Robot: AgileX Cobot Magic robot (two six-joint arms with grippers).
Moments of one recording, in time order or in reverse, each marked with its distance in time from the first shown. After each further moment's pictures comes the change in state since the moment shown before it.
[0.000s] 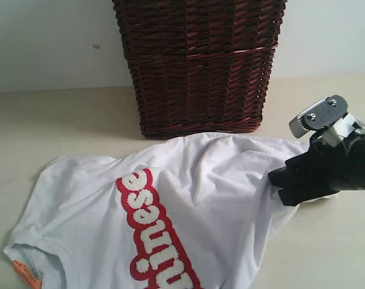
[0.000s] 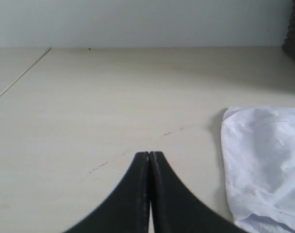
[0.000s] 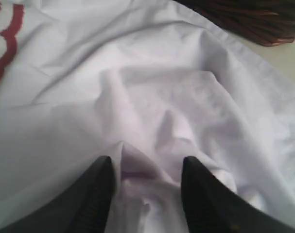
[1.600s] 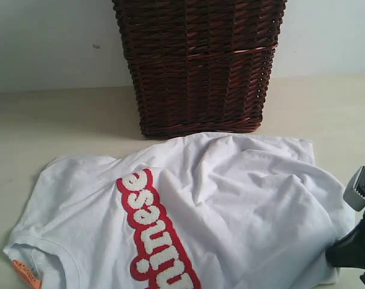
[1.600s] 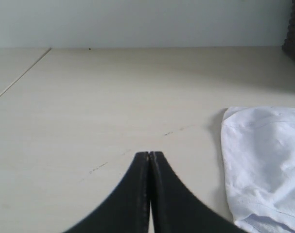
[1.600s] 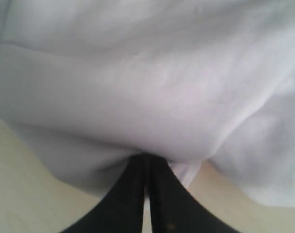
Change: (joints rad) left arm 0.000 0.000 0.000 0.000 0.000 0.000; right arm -0.404 0.103 0.096 -0.725 0.334 0.169
